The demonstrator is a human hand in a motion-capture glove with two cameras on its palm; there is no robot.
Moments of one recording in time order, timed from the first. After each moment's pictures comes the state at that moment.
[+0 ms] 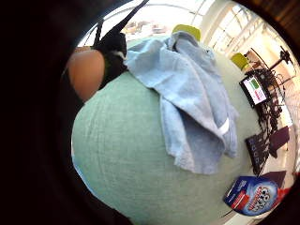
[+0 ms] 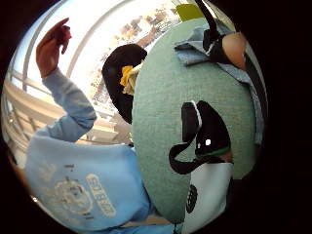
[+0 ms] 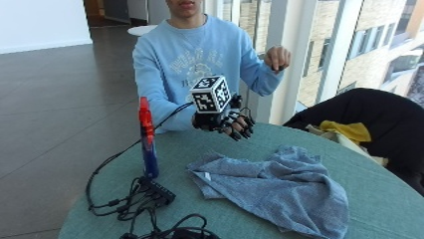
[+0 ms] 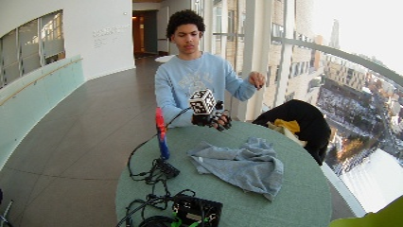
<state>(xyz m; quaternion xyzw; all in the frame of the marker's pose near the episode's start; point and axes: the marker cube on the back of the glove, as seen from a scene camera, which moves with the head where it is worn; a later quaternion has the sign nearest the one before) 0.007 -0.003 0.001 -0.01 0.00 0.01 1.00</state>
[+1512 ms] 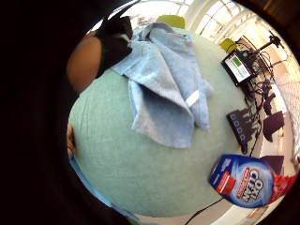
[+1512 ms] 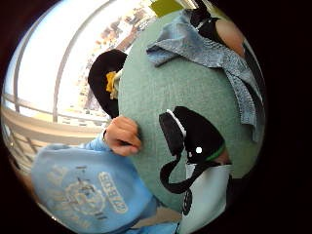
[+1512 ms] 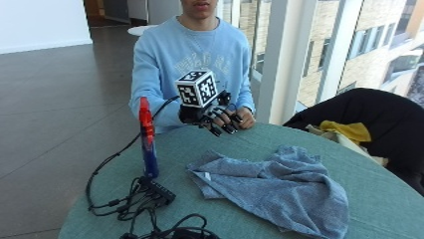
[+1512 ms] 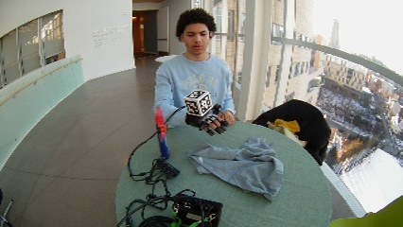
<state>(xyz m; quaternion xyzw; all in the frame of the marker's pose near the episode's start) 0.018 0.038 -0.032 -0.03 0.02 0.08 1.00</state>
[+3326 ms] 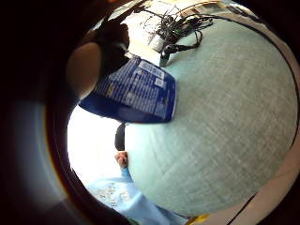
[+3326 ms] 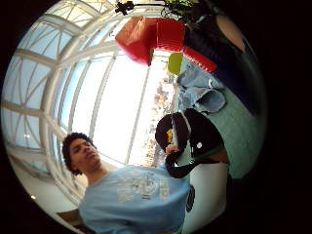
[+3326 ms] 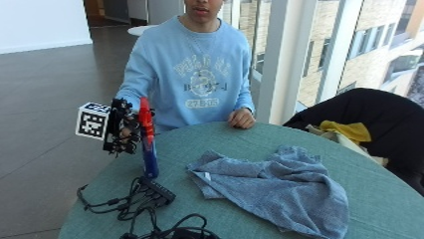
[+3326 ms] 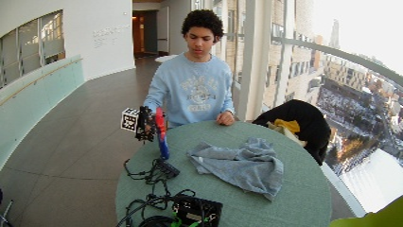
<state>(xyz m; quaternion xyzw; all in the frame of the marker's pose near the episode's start) 0.157 0.225 -0.086 0.27 -0.36 0.32 0.83</state>
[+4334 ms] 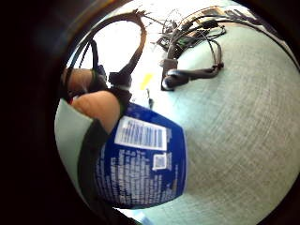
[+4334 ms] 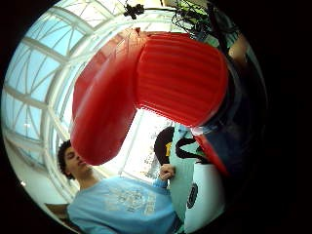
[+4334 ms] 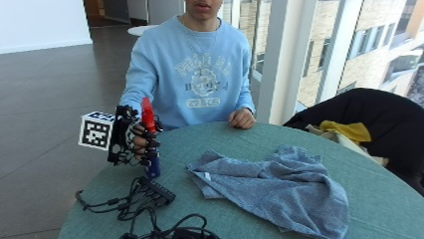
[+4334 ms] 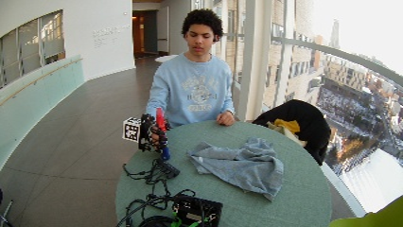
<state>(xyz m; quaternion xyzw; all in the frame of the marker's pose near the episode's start) 0.197 0.154 -0.084 0.33 -0.35 0.31 0.82</state>
